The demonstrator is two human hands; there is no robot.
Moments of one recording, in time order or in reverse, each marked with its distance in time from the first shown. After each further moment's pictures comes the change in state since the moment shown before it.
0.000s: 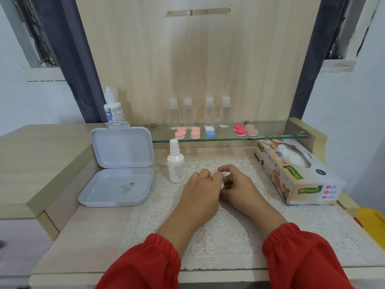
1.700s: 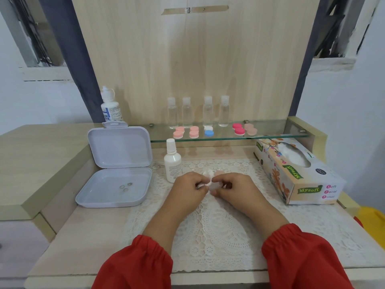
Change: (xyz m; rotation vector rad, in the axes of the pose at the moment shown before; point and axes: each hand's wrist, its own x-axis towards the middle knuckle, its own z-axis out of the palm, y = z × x) left_hand 0.000 -0.031 0.004 -0.634 -0.111 -0.434; right_hand -0.001 -0.002 -0.002 -0.222 0.012 -0.026
